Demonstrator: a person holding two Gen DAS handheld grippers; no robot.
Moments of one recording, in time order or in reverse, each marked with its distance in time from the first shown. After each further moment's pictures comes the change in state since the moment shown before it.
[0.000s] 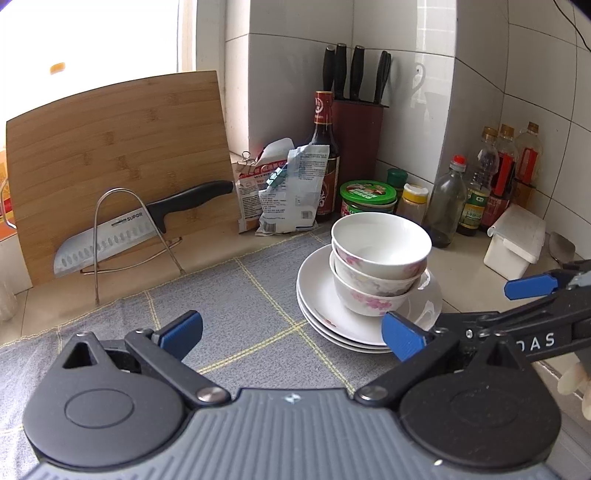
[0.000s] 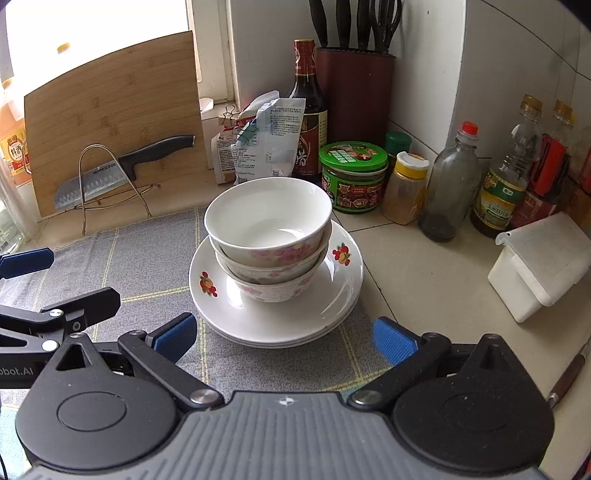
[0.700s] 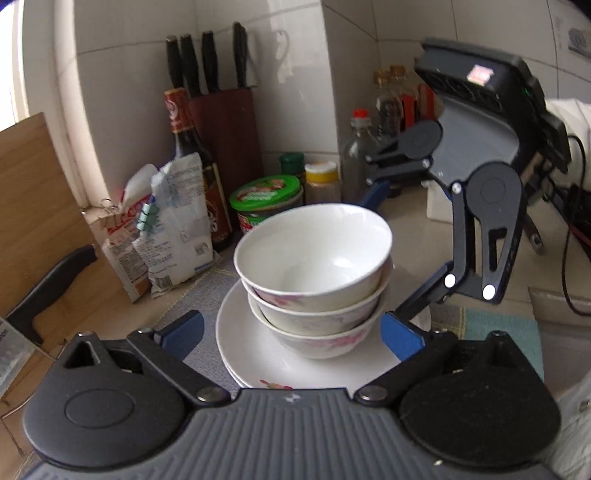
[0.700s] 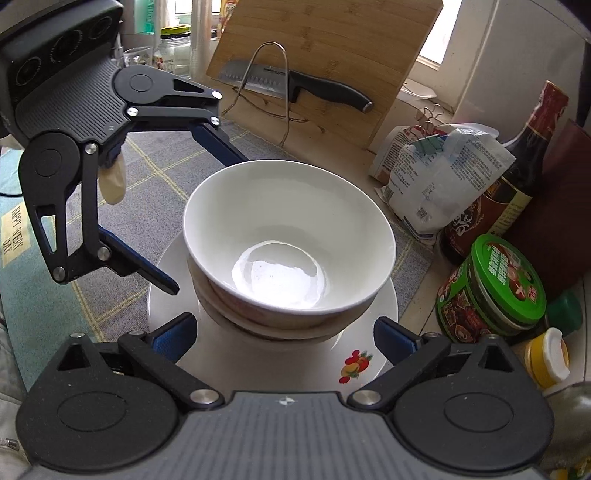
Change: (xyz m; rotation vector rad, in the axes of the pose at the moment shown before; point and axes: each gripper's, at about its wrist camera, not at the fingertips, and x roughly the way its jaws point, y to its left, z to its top) left arm 0.098 -0.025 0.014 0.365 -0.093 -0.295; right arm 0.108 -0.054 0.063 -0.825 0.047 0.488
